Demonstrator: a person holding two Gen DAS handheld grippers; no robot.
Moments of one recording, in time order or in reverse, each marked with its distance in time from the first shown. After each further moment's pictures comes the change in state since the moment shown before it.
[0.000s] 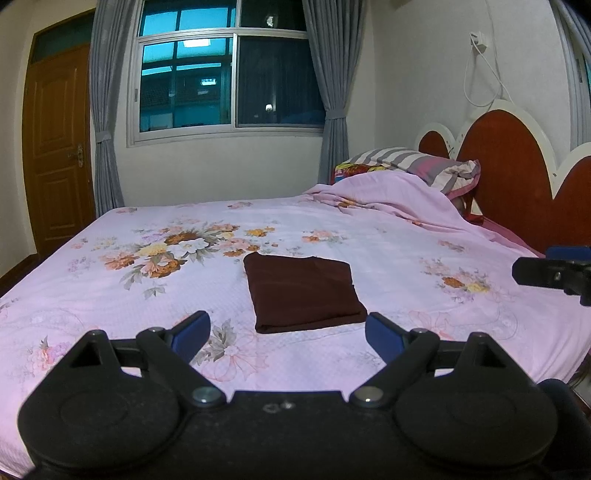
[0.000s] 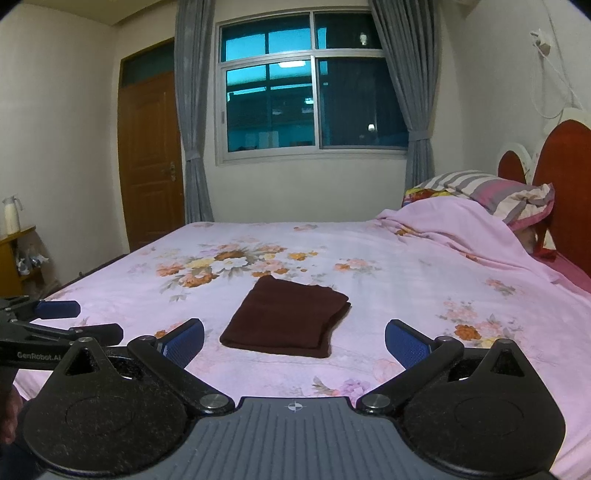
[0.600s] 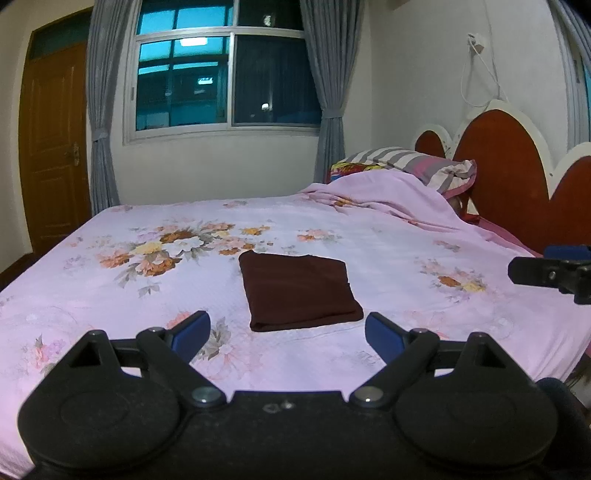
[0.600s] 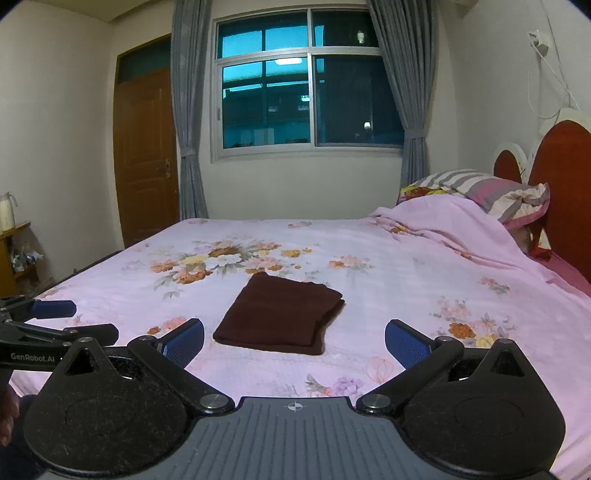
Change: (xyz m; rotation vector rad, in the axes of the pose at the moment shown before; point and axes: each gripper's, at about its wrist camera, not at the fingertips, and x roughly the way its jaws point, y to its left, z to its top) left arm 0.006 0.004 -0.001 0.008 0.000 -0.020; right arm 0.001 -0.002 -0.001 -0.004 0.012 -0.016
